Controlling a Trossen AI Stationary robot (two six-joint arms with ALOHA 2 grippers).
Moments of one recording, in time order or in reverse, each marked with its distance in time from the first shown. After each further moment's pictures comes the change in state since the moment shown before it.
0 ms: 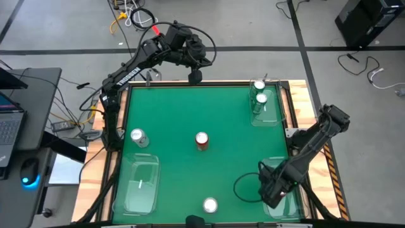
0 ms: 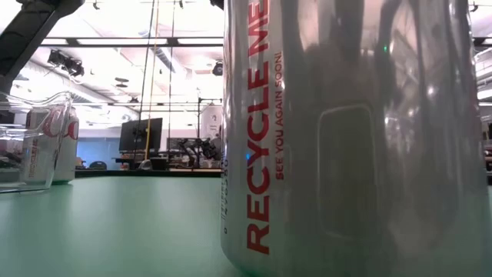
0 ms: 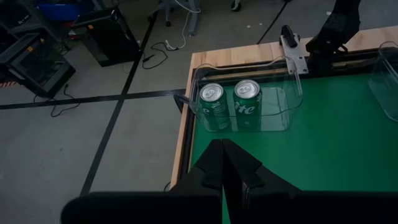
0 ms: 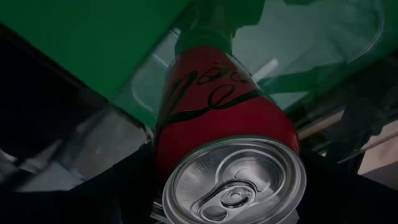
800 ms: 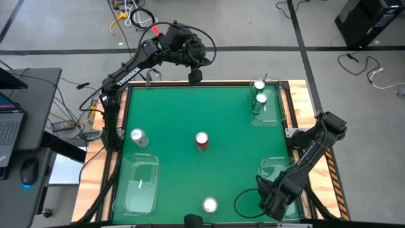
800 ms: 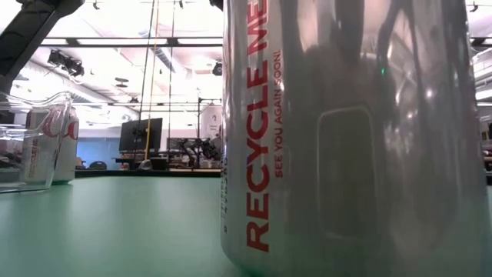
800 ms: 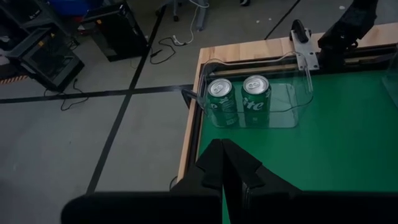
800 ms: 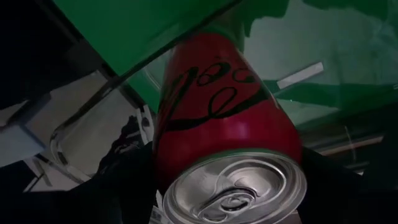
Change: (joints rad) left arm 0.000 0.000 0.000 -0.005 -0.042 -0.003; right arm 0.069 0.112 0.003 0.111 -0.018 -0.169
